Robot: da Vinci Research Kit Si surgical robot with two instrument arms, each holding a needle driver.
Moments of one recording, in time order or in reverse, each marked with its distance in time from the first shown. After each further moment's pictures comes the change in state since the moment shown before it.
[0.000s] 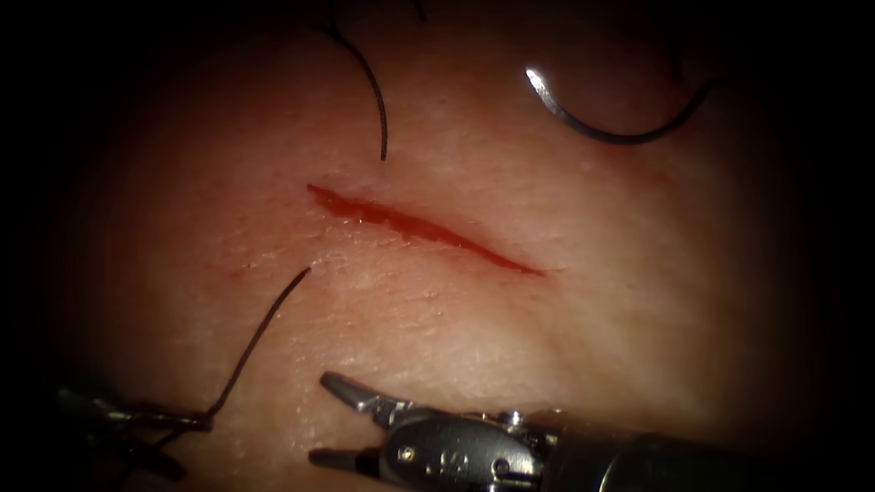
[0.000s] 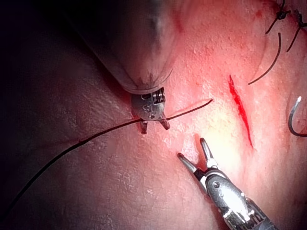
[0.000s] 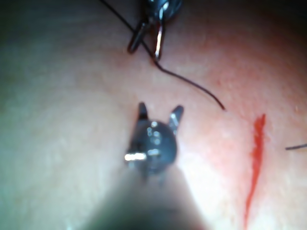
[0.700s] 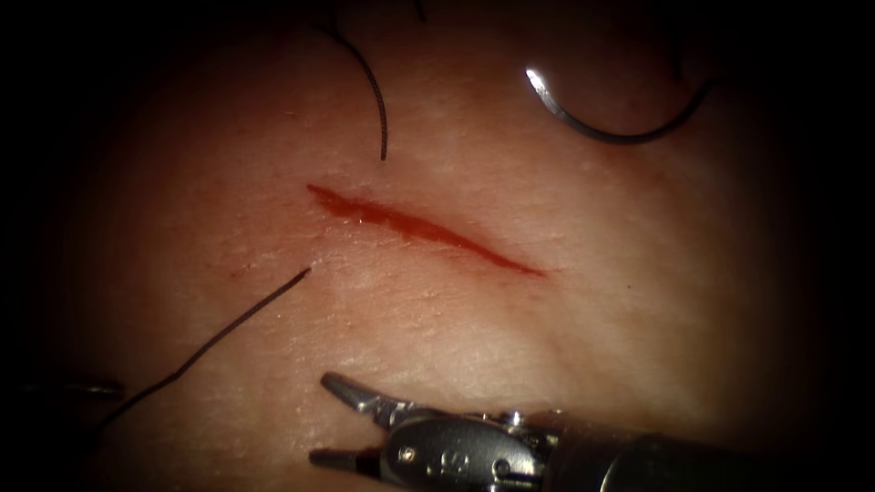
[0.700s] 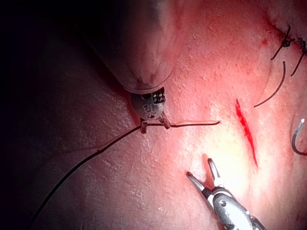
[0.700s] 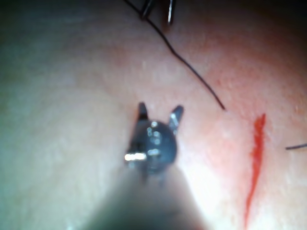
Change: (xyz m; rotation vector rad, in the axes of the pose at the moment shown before) right arm 0.000 0.000 0.000 0.000 0.000 -0.001; left arm -0.002 0.002 -0.005 0.025 -0.039 -0.024
